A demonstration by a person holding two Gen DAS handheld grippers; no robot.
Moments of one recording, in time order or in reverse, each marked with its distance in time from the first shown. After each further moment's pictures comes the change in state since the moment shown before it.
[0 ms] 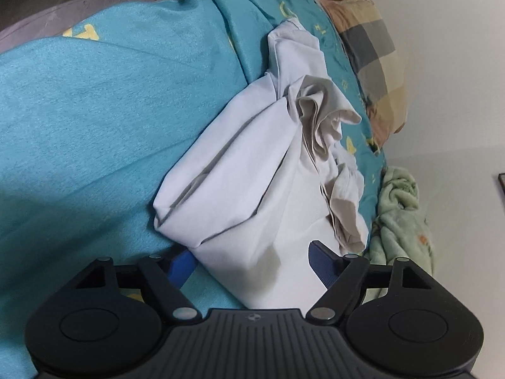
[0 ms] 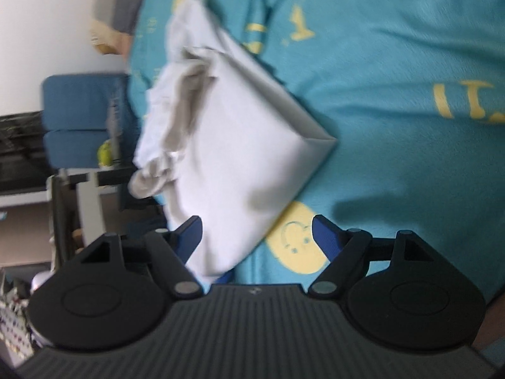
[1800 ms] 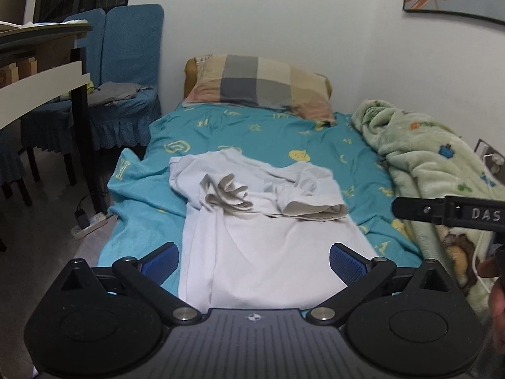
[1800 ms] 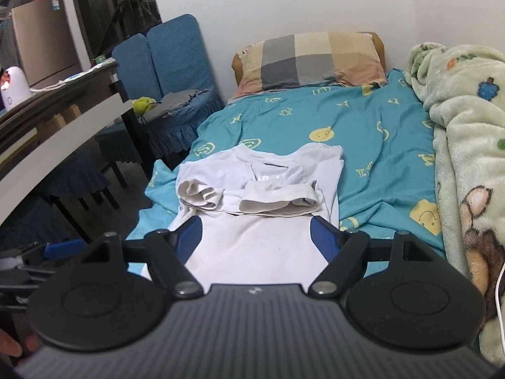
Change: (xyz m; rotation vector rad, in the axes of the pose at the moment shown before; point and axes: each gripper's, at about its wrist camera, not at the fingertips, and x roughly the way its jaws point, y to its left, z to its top) left arm -0.105 -0.111 -0.096 0.990 -0.326 0.233; right arm -0.071 0.113 -0.084 -1.058 -0.479 -0.118
